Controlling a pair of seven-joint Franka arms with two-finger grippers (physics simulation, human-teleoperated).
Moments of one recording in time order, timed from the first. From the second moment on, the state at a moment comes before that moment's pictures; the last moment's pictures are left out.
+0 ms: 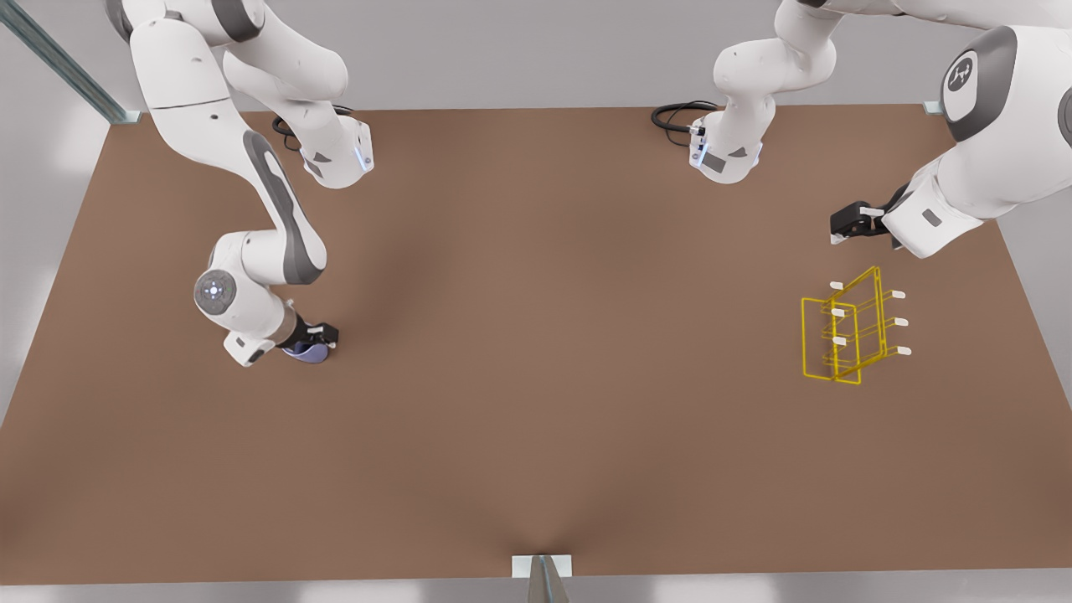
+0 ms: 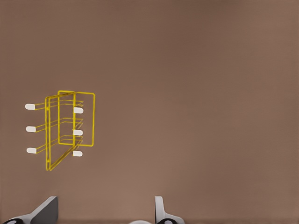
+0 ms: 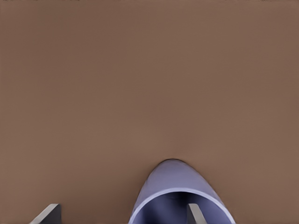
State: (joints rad) left arm 0.14 0.14 -0.24 -1.25 0.01 1.21 0.00; right arm -0.12 0.27 0.19 -2.18 0.04 2.41 -0.01
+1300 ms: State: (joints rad) left arm 0.13 0.16 -0.24 -1.26 0.01 1.20 0.01; right arm -0.11 0.34 0.19 -1.96 0.00 2.26 -0.01
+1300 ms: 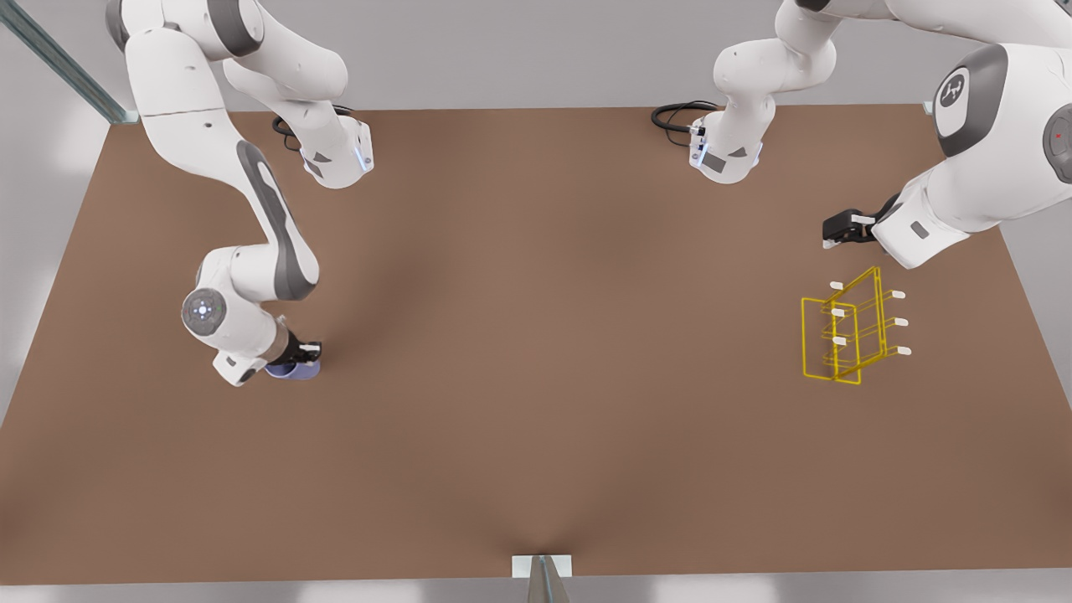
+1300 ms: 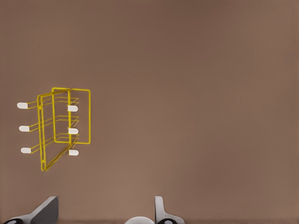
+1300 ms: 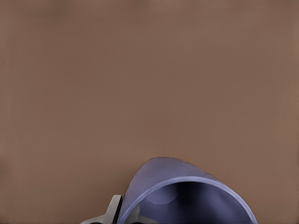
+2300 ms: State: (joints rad) left arm 0.13 0.17 -0.25 -1.33 0.01 1.32 0.02; right arm 0.55 1.28 0.28 -0.76 1.51 1.95 -0.10
